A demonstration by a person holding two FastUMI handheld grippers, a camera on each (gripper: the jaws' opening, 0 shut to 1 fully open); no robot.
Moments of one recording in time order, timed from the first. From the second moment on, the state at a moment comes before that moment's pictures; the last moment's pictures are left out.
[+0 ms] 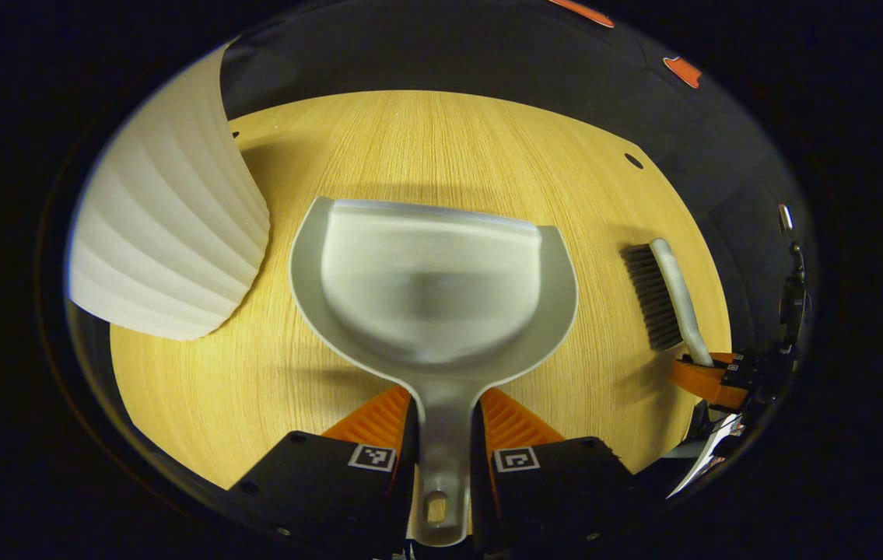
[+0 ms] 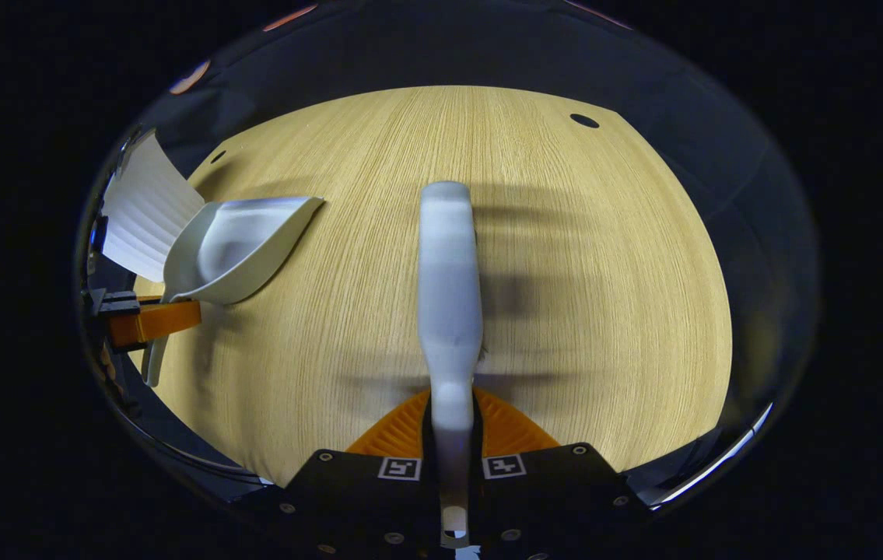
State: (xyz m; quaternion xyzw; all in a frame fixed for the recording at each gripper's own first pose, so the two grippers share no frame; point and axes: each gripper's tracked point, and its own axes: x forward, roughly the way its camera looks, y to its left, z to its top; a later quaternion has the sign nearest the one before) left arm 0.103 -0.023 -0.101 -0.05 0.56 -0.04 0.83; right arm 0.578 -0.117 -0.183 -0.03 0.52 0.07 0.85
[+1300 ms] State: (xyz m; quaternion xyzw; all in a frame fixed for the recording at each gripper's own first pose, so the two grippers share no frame) left arm 0.074 -0.177 0.400 0.02 0.36 -0.06 0.93; right arm 0.612 -0.103 -0.008 0.02 0.29 0.08 0.95
